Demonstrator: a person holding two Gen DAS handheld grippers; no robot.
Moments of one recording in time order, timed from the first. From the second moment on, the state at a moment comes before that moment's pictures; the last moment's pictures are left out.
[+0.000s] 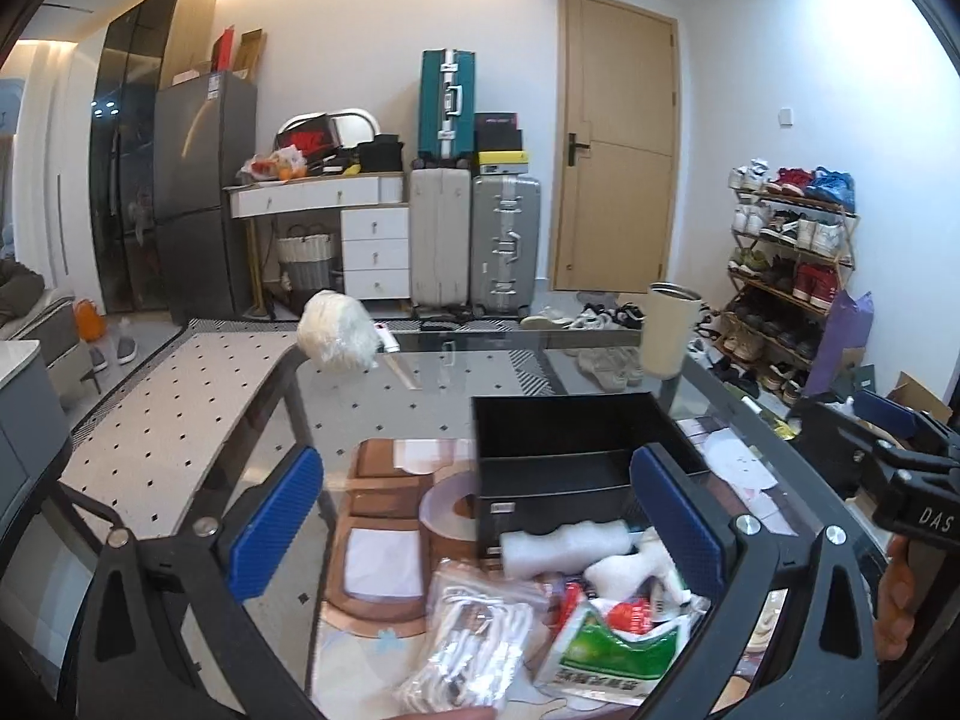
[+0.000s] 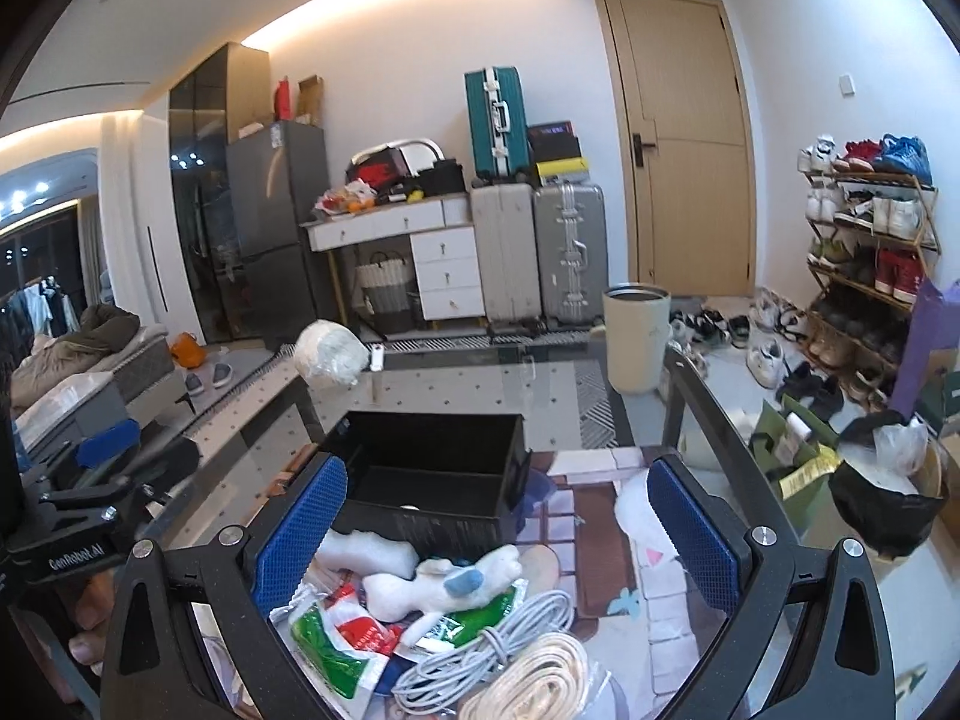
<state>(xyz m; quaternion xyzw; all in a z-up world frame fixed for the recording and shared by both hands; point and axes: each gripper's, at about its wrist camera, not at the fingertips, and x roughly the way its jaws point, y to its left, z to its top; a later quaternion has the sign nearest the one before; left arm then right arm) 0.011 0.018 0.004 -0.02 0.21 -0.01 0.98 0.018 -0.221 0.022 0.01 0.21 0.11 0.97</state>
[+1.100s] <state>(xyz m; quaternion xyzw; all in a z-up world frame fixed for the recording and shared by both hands) 0.053 0.012 -0.089 0.07 0.51 -0.05 0.86 0.065 -0.249 -0.089 0.03 0.53 0.10 0.84</state>
